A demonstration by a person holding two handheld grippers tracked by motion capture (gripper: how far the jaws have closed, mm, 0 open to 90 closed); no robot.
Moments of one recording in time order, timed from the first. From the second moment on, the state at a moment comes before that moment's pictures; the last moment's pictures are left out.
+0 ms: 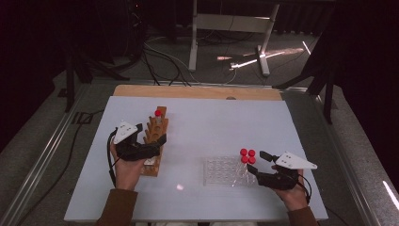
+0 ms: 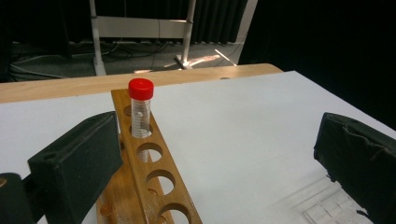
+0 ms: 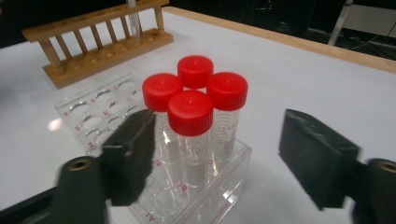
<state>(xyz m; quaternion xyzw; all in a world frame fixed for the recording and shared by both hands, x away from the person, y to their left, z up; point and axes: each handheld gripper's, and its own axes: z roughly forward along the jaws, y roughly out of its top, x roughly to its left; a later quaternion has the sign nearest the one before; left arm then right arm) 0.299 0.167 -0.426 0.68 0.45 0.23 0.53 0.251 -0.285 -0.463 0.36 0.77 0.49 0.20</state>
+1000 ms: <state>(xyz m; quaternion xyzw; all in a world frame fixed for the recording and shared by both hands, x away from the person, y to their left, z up) 0.287 0.171 -0.410 0.66 0.44 0.22 0.57 0.250 -0.278 -0.473 0.32 0.80 0.47 0.20</state>
